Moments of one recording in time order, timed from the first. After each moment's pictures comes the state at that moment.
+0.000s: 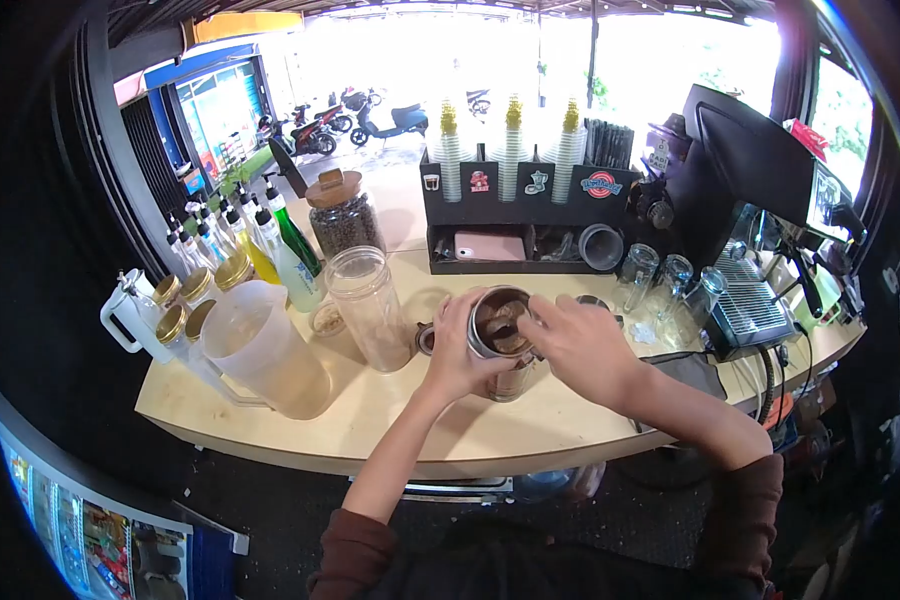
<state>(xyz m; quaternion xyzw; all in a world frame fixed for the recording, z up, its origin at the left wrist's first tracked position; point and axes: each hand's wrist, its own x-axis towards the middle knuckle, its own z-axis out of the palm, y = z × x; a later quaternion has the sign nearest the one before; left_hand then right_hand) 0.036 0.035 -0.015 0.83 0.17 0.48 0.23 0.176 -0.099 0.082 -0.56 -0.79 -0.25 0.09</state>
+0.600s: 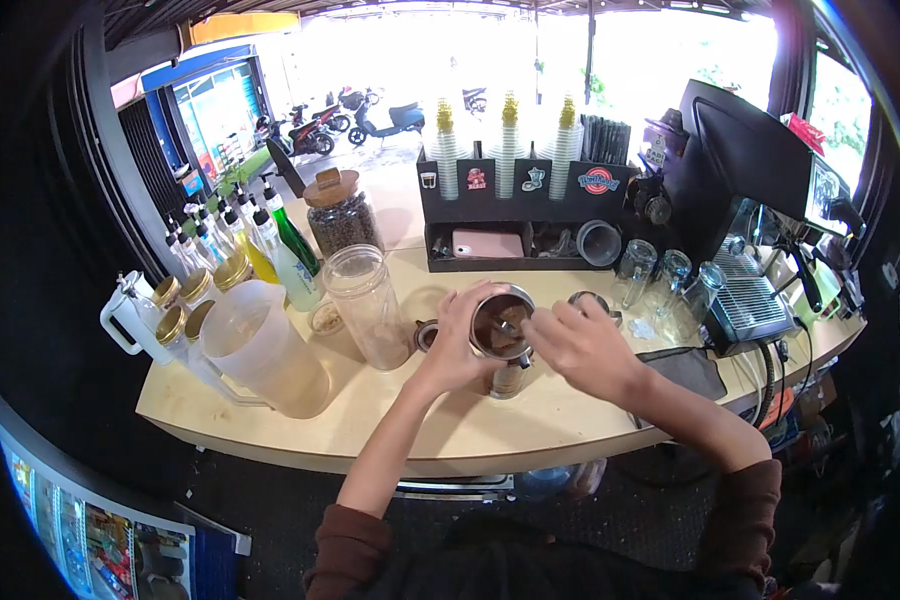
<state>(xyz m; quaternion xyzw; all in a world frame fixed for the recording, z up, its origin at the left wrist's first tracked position) 0.030 0.041 -0.006 0.88 0.13 0.39 0.24 0.192 -0.104 0.066 -0.46 -0.81 -0.34 0.10</state>
